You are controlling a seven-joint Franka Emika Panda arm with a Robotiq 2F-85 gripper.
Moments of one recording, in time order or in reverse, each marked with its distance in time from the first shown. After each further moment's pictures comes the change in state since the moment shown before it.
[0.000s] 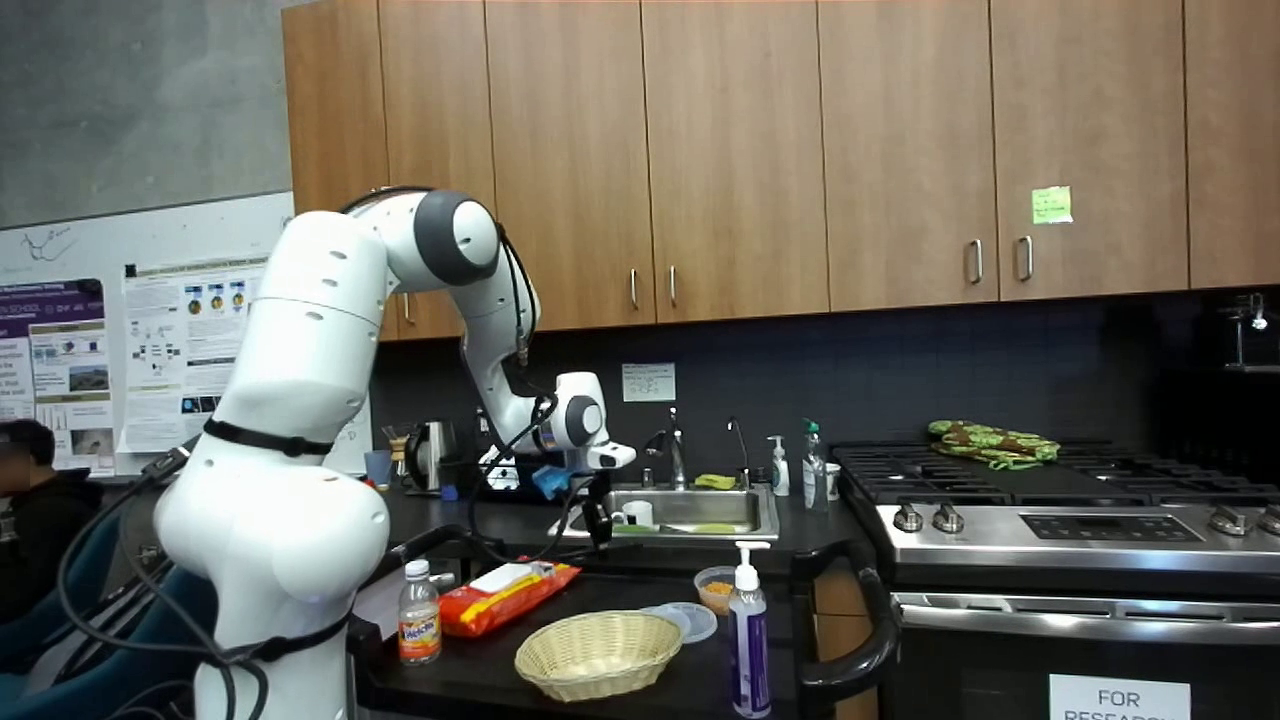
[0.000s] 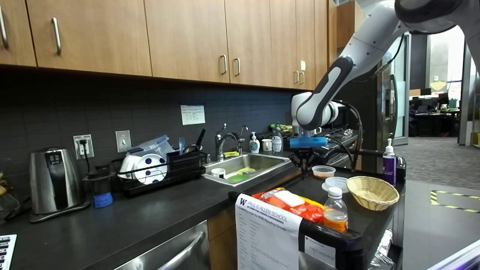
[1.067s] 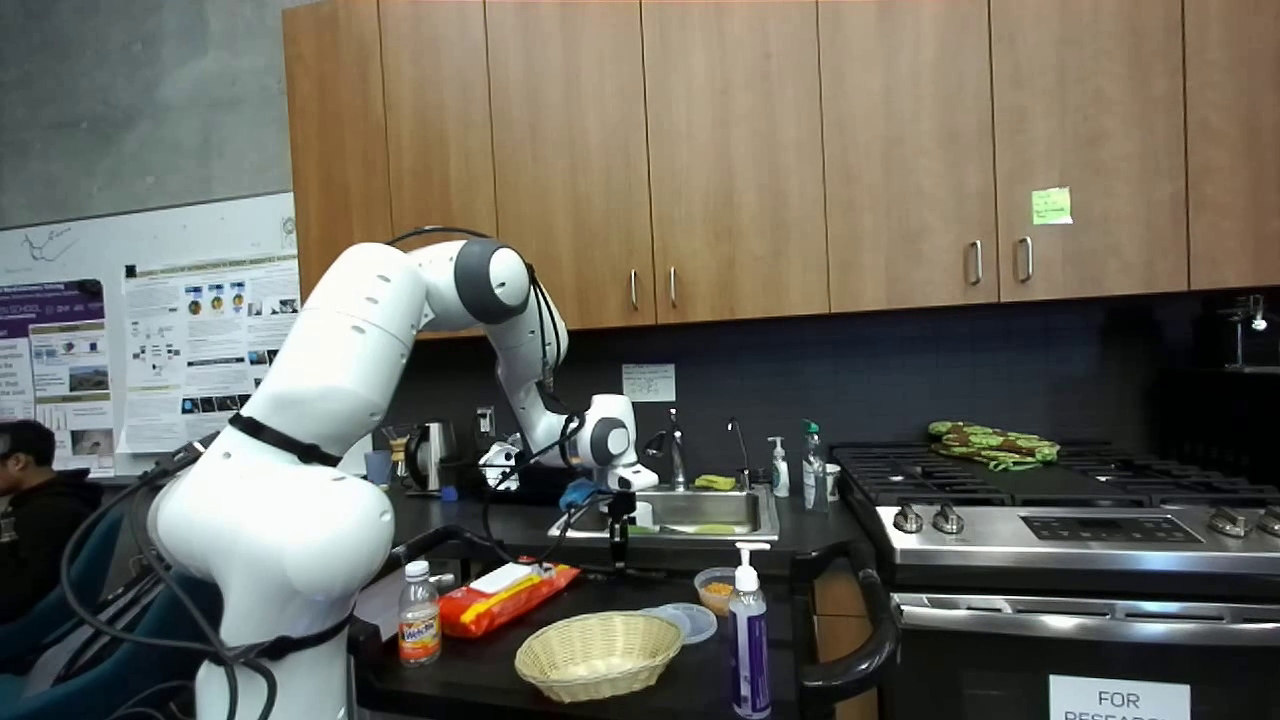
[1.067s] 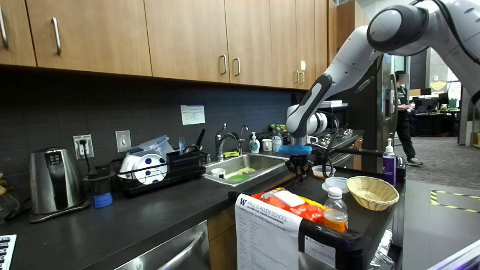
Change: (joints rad) arm 0.055 0.212 -0.097 0.223 0.146 -0.068 0.199
